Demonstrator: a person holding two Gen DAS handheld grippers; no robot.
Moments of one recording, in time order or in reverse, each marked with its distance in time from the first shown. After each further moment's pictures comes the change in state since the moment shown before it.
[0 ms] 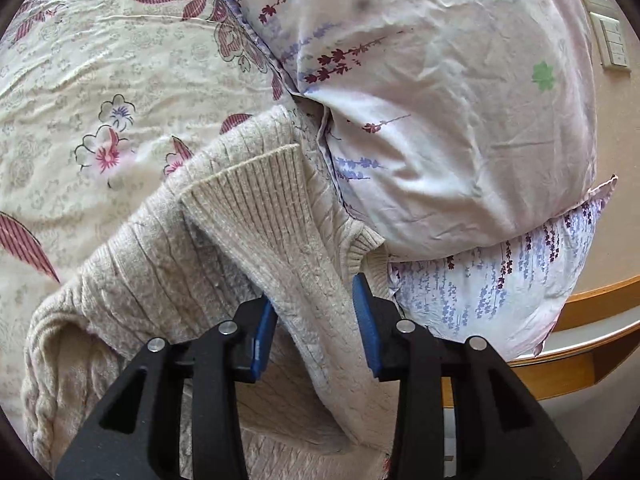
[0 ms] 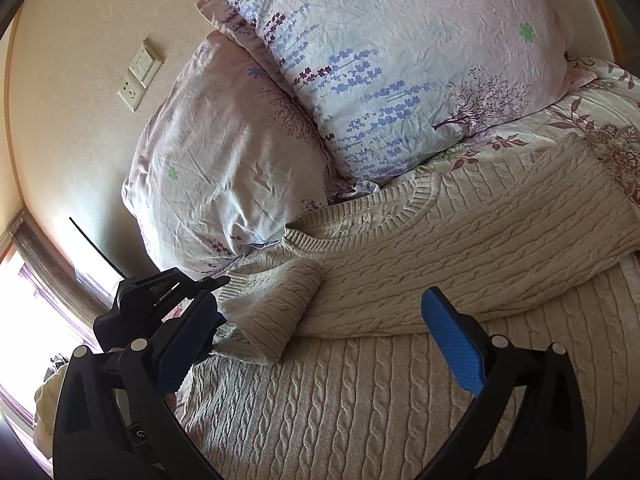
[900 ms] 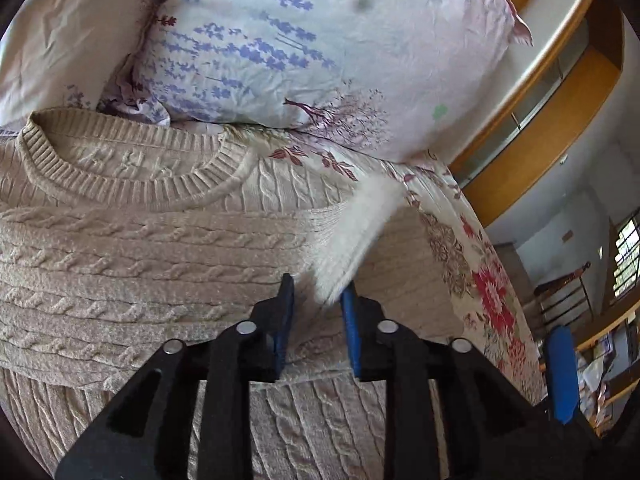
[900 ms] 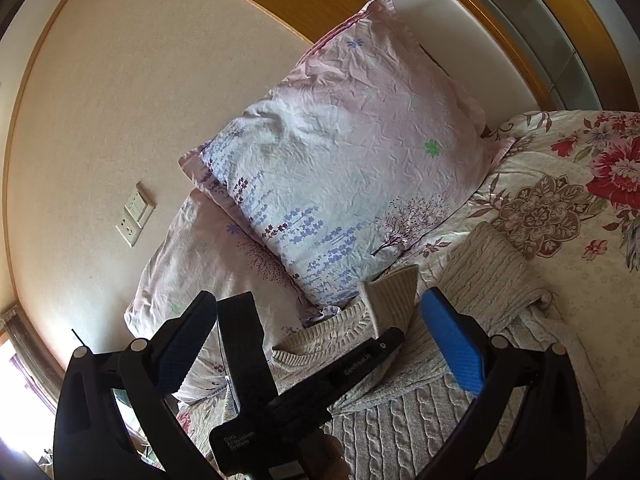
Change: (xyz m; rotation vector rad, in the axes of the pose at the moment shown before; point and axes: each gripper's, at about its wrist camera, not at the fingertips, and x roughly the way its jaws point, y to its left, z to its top) left arm 0.123 -0.153 -0.217 0.906 0.272 0.044; right arm -0.089 -0.031 0.008 0.157 -0.453 -0.049
